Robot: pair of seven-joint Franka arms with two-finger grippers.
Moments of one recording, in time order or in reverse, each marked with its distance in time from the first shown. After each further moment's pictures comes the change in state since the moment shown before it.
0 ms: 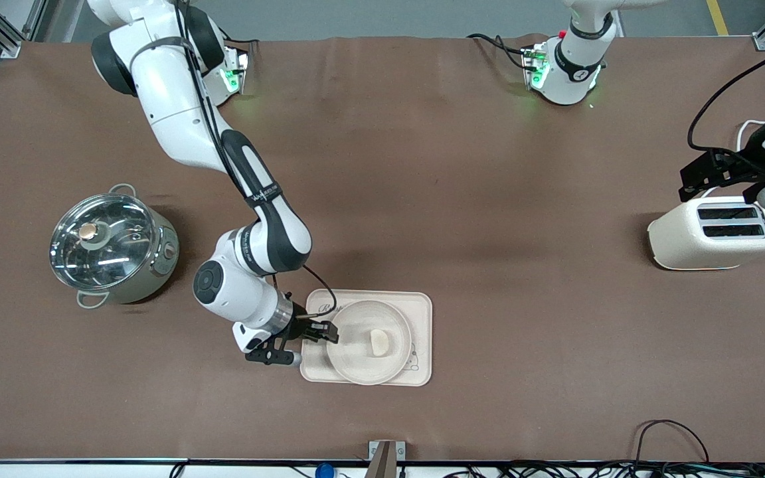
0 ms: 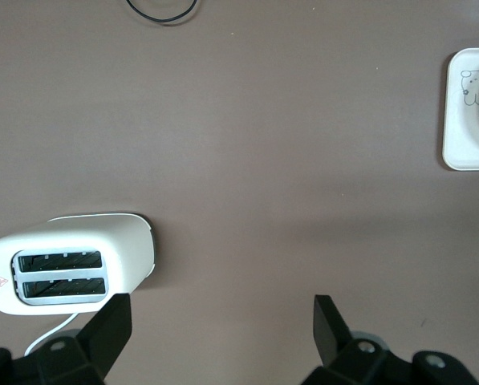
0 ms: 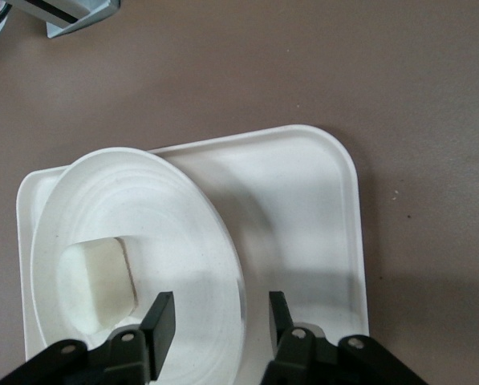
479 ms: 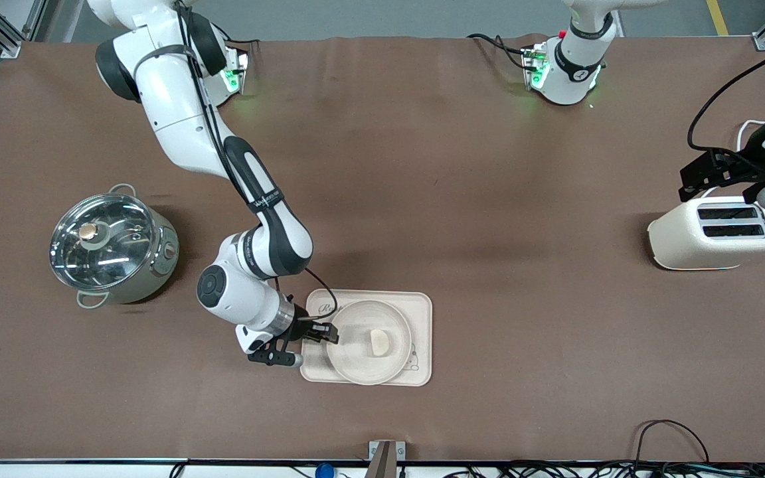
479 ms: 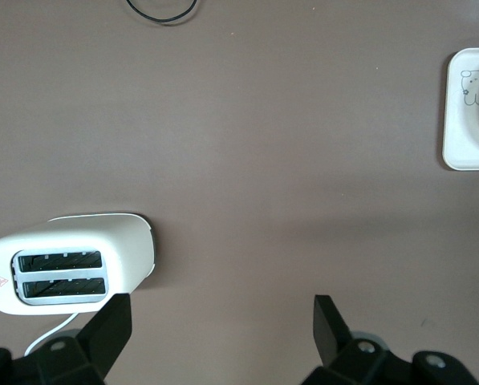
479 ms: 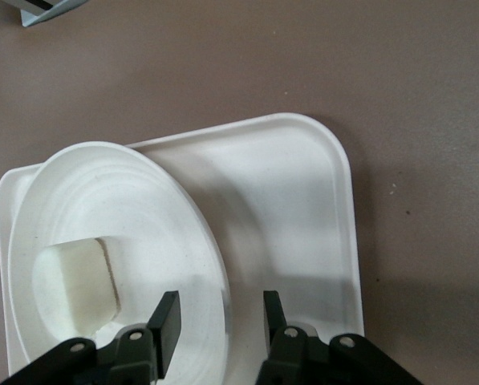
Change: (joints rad) left arm 0.000 0.000 0.000 0.000 0.000 0.000 0.000; right arm -0.004 0.027 0.005 0.010 0.006 0.000 0.000
